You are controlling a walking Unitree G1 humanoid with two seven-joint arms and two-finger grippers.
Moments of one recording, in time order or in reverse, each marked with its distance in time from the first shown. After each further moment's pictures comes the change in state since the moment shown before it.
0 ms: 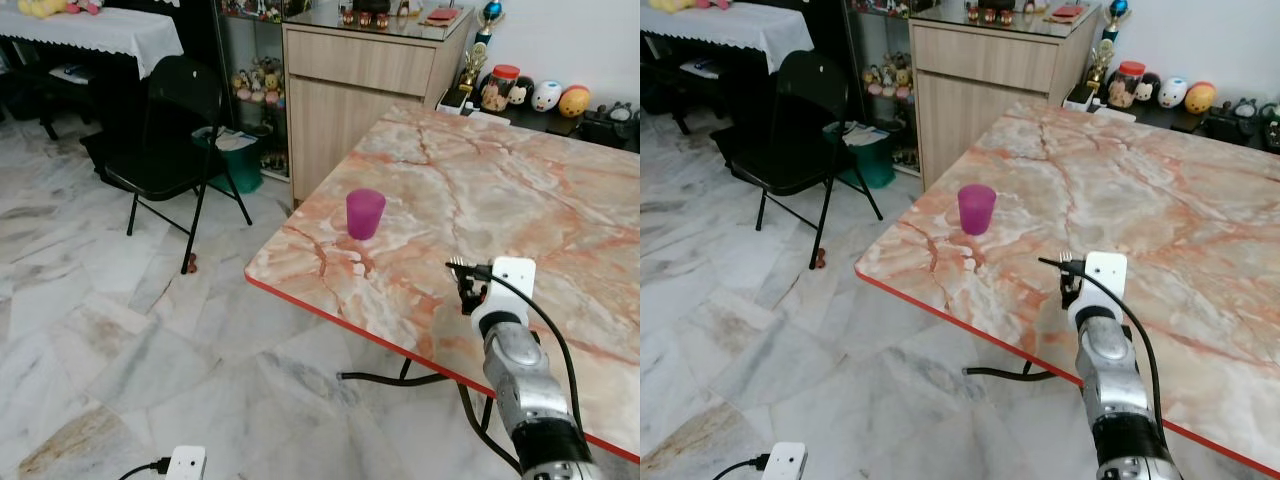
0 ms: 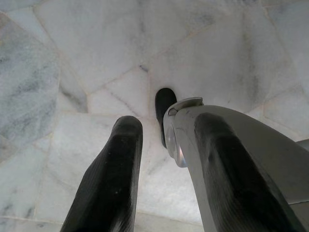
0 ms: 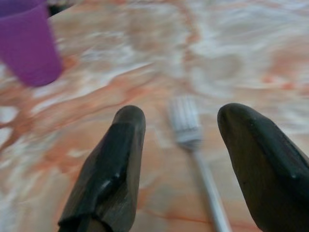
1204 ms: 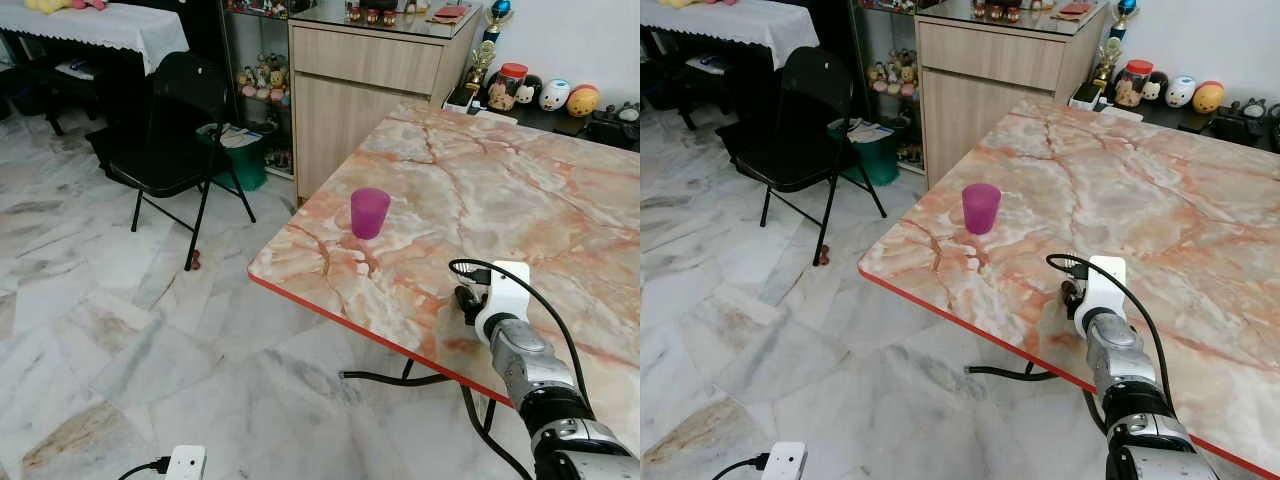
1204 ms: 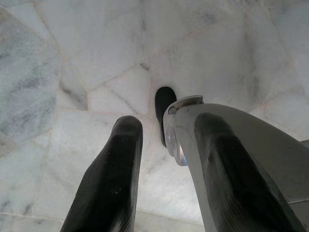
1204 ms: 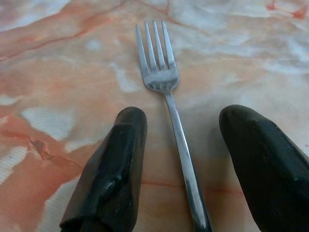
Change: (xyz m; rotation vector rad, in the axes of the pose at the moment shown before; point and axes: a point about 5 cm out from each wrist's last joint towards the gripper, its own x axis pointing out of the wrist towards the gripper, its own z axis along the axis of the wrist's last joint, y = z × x) left arm 0.000 0.000 0.000 -0.003 -0.001 0.001; right arm 0.010 -0.024 -0.024 -0.015 0.218 -0.065
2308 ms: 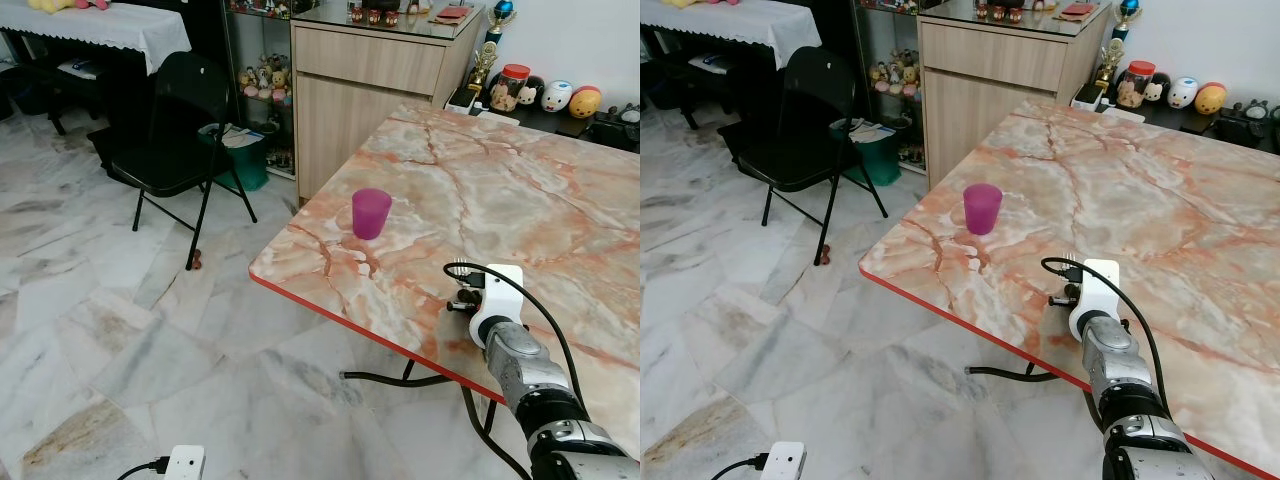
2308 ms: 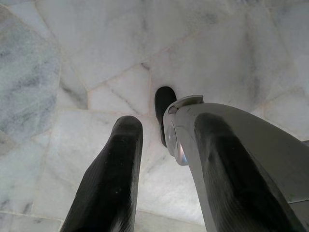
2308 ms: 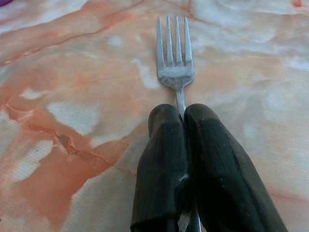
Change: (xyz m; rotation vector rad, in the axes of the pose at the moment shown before) left arm 0.000 0.001 0.000 0.000 0.000 0.000; right arm 0.000 0.007 -0.003 0.001 -0.012 0.050
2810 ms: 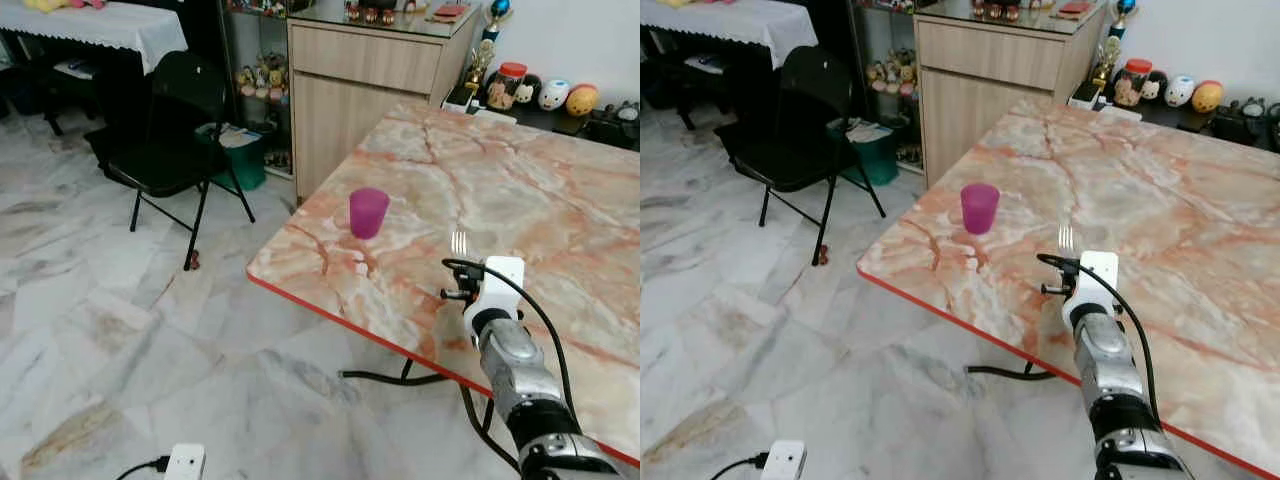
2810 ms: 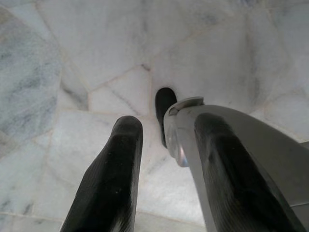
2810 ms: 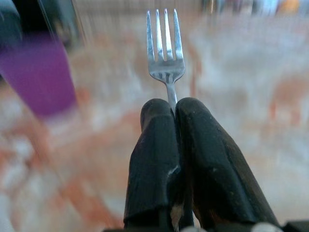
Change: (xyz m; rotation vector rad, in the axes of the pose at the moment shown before) left arm 0.000 0.001 0.002 0.003 -0.004 0.002; right arm -0.019 0.016 0.035 0.030 -0.431 0.032
